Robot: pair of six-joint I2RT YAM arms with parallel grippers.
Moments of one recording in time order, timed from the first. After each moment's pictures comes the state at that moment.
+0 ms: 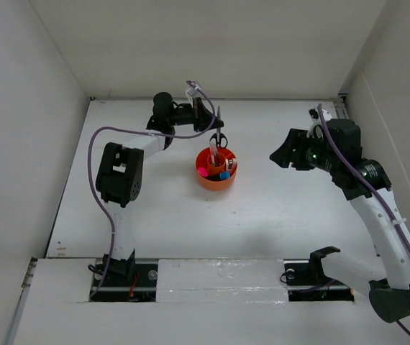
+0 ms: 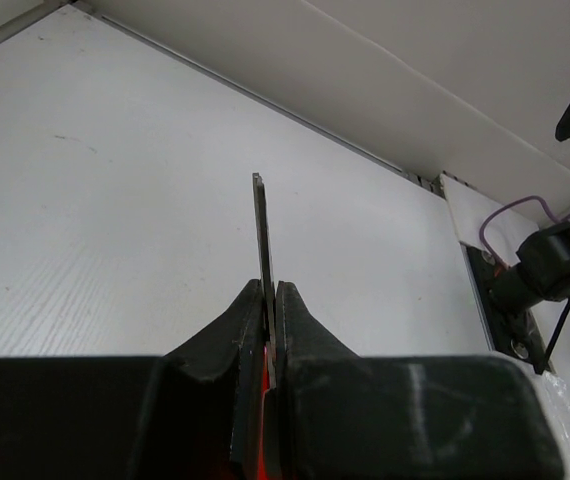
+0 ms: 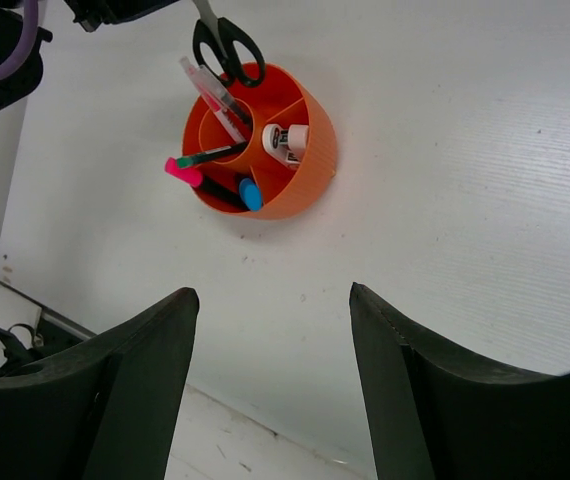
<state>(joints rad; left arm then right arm) -0.31 2.10 1.48 0.74 1.16 -0.56 0.30 1.01 1.24 -0.76 -0.24 0.41</state>
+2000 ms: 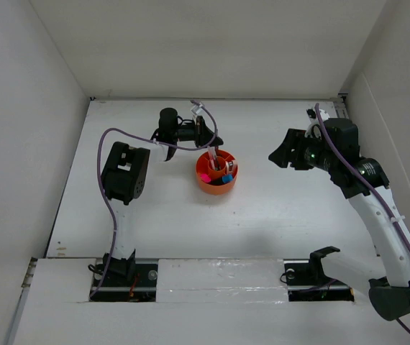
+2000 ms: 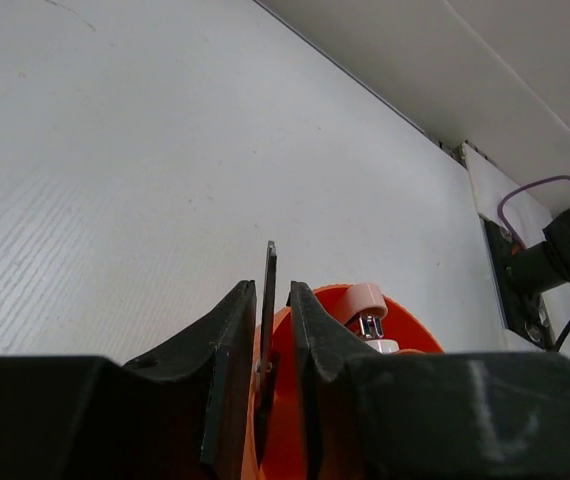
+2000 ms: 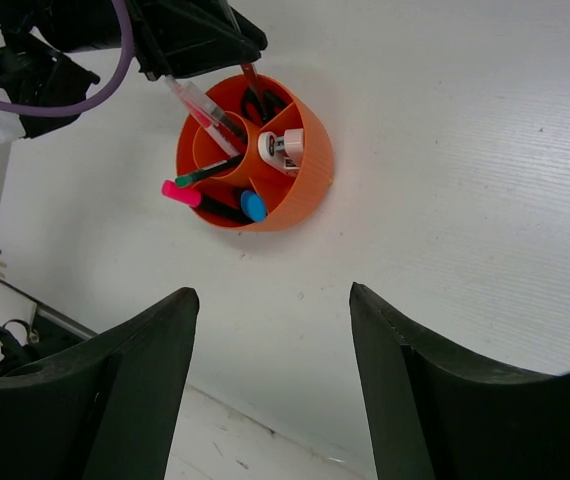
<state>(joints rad) -0.33 2.15 1.33 0.73 1.12 -0.50 0.30 1.03 1.25 -0.76 -0.24 0.40</state>
